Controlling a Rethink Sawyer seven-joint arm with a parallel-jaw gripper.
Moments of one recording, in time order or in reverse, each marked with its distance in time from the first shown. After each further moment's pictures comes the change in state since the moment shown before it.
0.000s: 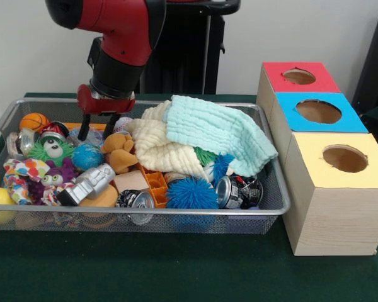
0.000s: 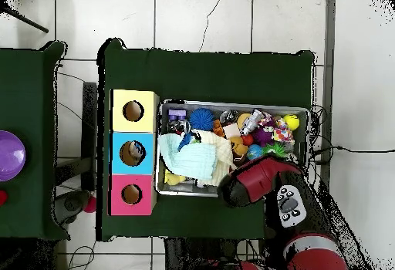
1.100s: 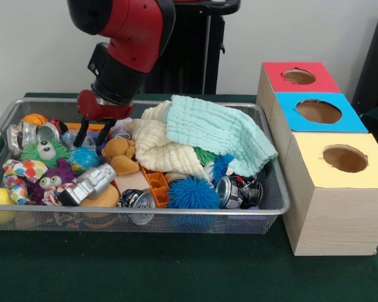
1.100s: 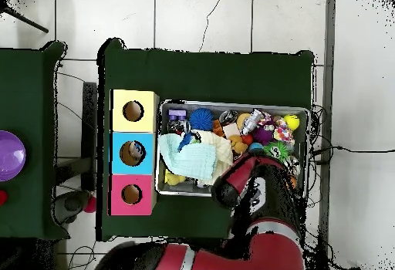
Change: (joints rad) arm 0.192 0.101 -0.192 -0.098 -0.053 -0.112 0.027
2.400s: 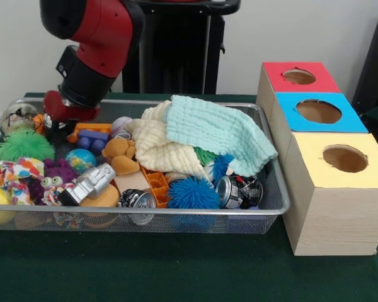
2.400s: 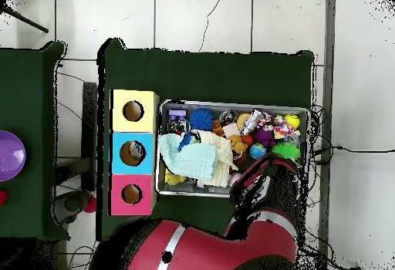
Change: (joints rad) arm 0.013 0.128 -0.169 -0.092 -0.003 -0.109 0.034
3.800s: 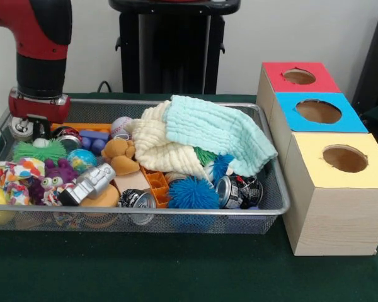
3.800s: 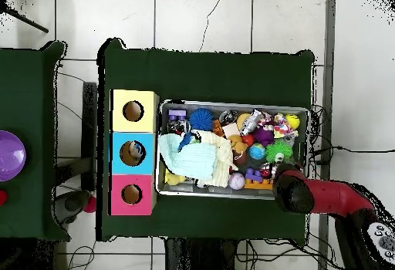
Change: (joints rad) arm -0.659 -0.220 0.514 0.213 0.319 -0.005 0.000
